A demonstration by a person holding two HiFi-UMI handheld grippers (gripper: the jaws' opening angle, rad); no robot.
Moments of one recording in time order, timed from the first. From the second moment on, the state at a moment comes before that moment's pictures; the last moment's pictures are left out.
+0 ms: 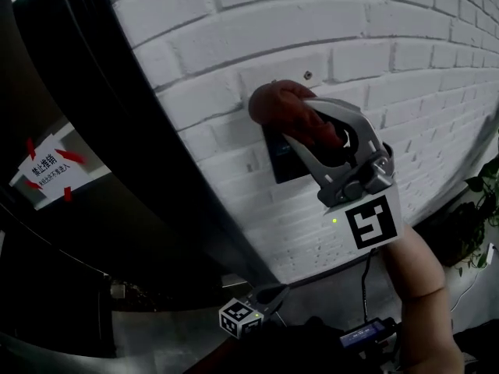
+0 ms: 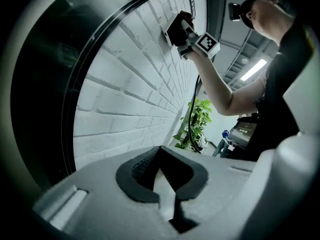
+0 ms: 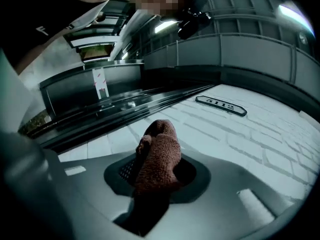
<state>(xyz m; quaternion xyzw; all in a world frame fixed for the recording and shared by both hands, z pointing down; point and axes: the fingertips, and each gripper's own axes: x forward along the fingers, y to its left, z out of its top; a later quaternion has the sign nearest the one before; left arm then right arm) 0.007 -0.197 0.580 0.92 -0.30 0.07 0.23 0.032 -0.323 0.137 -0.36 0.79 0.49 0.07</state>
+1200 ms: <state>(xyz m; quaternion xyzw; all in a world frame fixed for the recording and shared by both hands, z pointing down) -0.004 -0.024 0.604 0.89 -0.37 0.04 0.27 0.152 -0.164 0.501 -0.28 0.96 0.03 -0.03</state>
